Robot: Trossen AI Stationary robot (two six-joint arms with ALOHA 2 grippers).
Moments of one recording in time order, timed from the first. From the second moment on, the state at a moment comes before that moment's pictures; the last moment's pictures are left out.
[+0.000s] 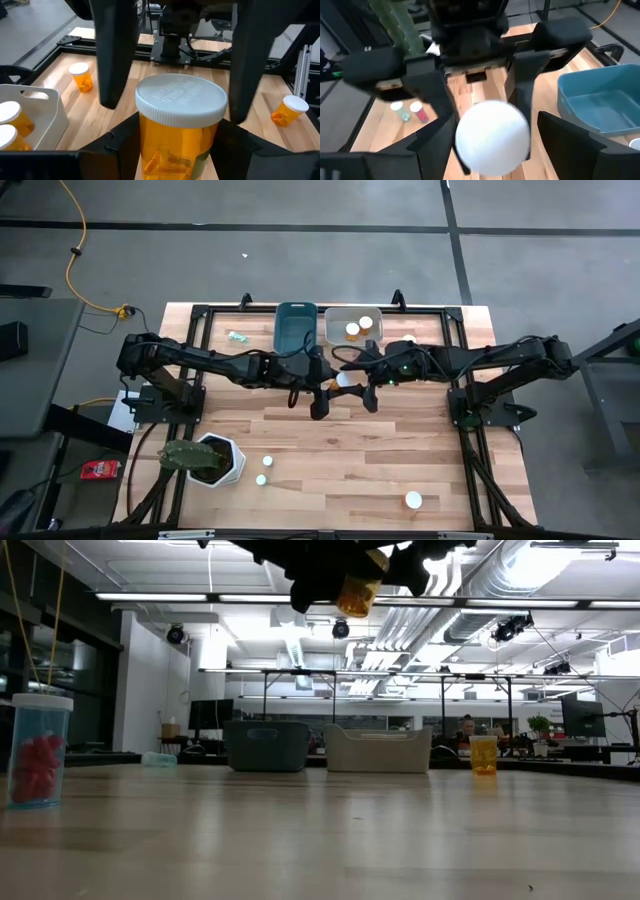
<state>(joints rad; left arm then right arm) 0.08 1.61 1.15 0.04 -0.11 -0.09 0.03 1.28 1.00 -0.13 0.03 0.16</state>
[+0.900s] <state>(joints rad) 0.09 1.57 1.15 0.01 -0.08 -0.20 0.03 1.25 1.00 -0.16 0.05 0.12</state>
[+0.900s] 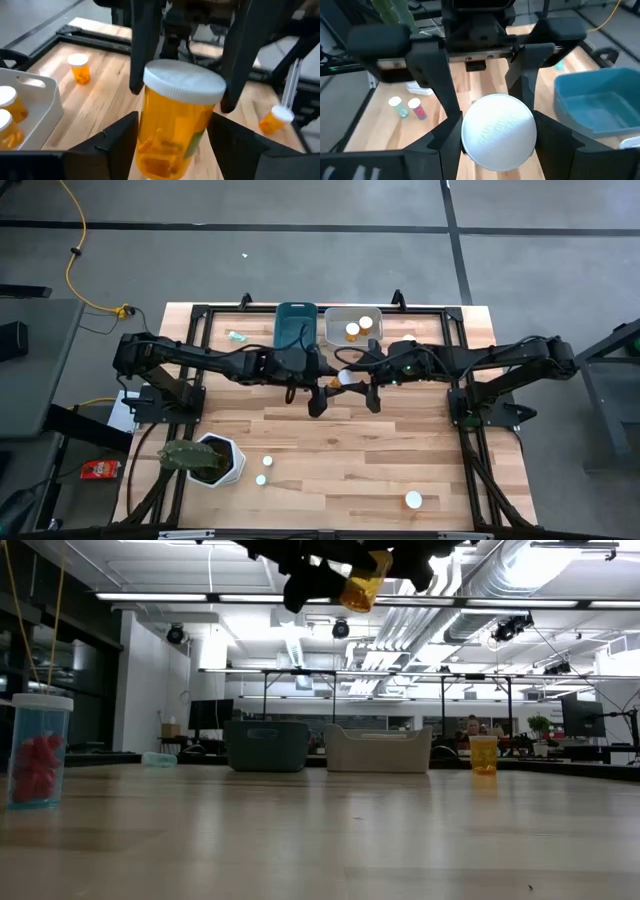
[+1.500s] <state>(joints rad) 0.14 1.11 1.15 -0.32 -0.22 -0.11 -0.11 1.06 1.00 -0.33 0.30 0.00</state>
